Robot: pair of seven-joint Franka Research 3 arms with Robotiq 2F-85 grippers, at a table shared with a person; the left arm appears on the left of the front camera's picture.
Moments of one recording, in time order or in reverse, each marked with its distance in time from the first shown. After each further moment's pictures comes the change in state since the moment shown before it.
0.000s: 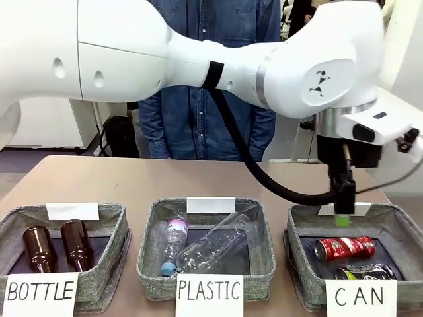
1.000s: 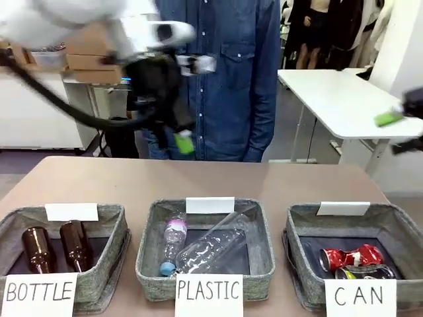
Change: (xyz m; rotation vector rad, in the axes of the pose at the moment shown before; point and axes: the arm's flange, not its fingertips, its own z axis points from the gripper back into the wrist) left arm -0.340 -0.055 0.172 -0.185 -0.174 1.024; right arm -0.028 0.146 -0.152 0.073 0.251 0.357
